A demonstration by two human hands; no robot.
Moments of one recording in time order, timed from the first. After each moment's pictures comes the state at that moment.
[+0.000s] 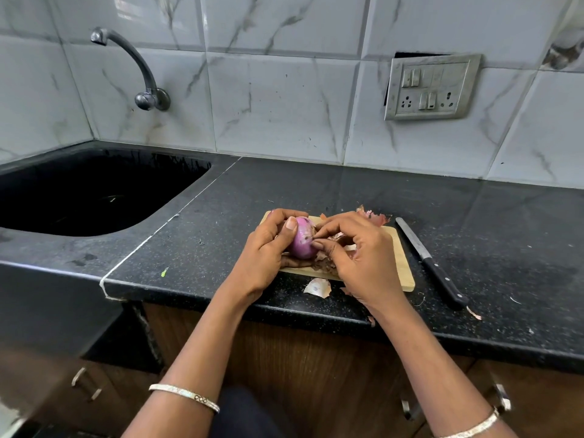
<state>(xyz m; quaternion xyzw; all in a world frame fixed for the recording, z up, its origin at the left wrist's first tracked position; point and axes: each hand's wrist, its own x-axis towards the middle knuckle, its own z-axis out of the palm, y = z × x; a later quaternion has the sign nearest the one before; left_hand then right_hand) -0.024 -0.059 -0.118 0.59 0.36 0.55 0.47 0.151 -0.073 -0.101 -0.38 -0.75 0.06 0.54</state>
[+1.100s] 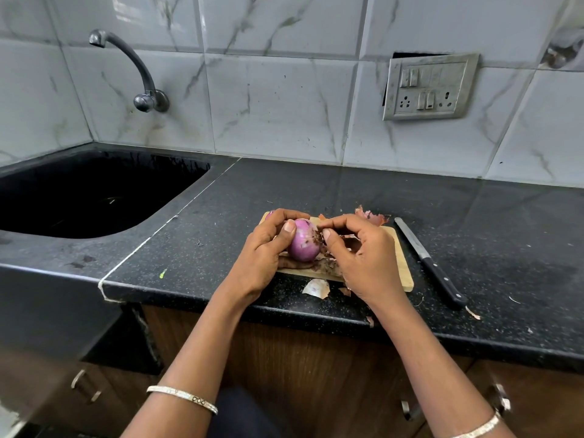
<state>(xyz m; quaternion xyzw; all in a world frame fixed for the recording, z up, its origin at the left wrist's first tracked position) -0.024 -0.061 -0.116 0.60 0.35 0.55 0.47 0.153 -0.072 -0.102 -0.41 -0.71 0.12 0.56</state>
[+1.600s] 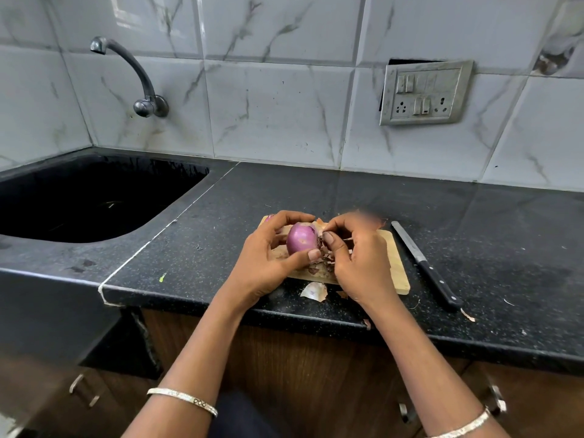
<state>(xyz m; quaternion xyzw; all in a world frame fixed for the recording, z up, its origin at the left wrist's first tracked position) -0.024 -0.067 -0.112 0.68 0.37 0.53 0.35 0.150 -0.072 -0.101 -0.46 -0.71 0.07 0.53</state>
